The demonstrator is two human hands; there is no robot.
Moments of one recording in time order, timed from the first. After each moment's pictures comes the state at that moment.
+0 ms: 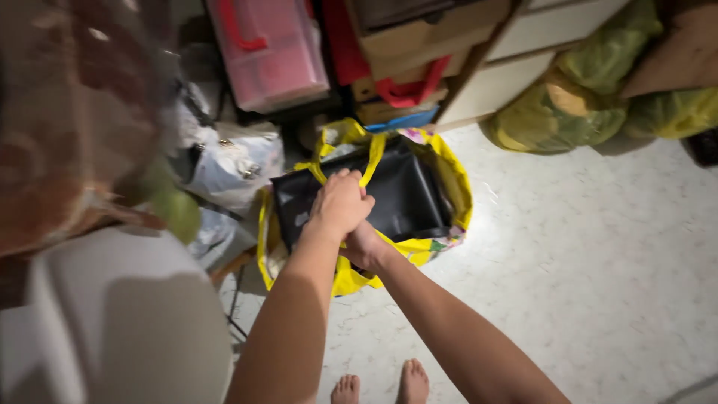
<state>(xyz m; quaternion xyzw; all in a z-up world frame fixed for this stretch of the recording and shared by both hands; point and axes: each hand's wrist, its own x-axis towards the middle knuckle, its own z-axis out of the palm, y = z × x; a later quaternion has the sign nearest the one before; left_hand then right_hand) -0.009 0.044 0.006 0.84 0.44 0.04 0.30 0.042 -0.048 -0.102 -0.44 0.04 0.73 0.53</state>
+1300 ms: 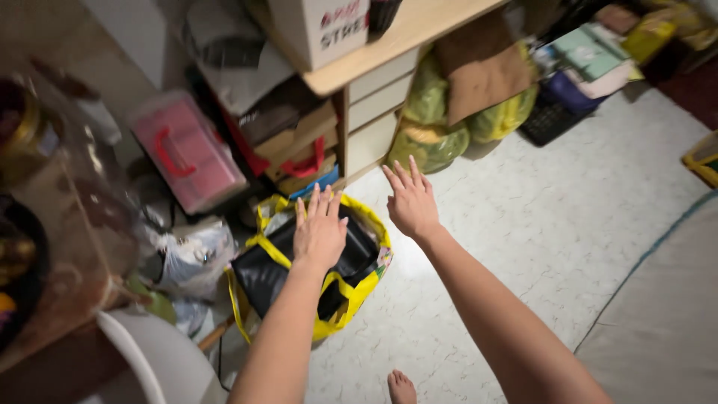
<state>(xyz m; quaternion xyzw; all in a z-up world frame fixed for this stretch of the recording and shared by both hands) 0.057 -0.072 0.180 0.96 0.26 0.08 0.12 0.235 -0.204 0.168 -0.87 -0.47 -0.05 0.14</state>
